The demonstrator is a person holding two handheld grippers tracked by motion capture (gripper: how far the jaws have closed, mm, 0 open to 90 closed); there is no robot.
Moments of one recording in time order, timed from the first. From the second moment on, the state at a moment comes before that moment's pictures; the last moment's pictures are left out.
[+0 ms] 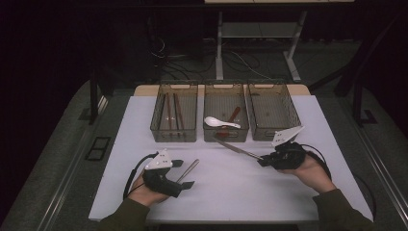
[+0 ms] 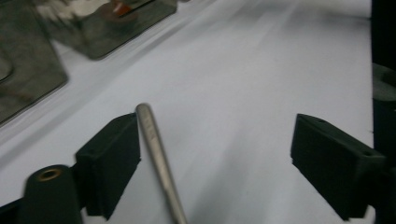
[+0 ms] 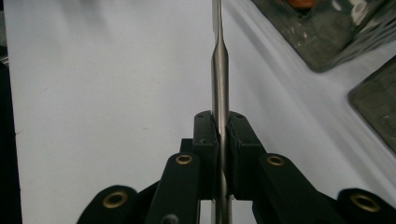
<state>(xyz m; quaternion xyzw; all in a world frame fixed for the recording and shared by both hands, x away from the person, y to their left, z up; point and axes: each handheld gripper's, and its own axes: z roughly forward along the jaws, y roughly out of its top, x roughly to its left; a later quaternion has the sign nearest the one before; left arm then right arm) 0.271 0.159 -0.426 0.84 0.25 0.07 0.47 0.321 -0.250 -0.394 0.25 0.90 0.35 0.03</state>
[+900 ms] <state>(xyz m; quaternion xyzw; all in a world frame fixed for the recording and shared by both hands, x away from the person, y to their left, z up) 0.275 0.161 -0.434 0.84 0.26 0.08 0.47 0.360 -0.286 -0.359 0.36 0.85 0.37 0.09</state>
